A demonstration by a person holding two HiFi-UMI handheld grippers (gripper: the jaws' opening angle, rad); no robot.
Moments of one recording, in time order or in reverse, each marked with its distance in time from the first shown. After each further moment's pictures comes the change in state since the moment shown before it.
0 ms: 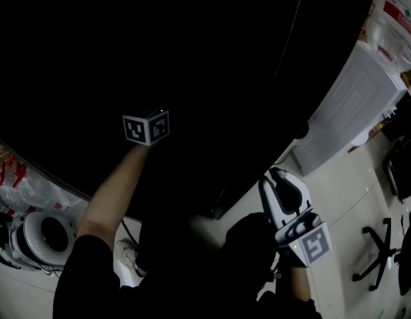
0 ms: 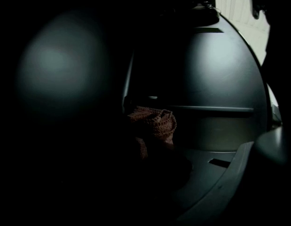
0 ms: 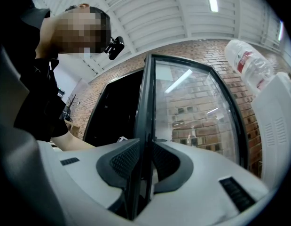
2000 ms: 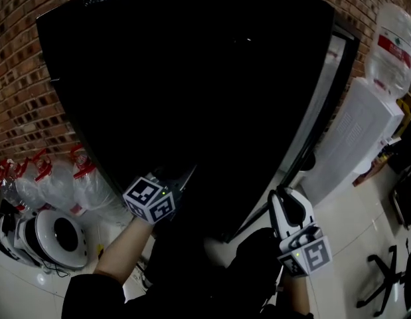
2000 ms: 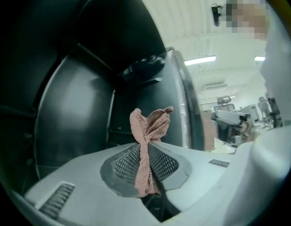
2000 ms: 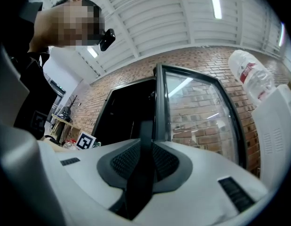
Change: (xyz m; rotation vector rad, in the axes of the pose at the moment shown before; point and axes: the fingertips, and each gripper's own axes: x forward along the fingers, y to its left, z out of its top) left arm -0.176 -0.118 0.033 0.086 -0.220 -0.049; right arm -0.018 0.038 0.035 -0.030 -0.044 -0.006
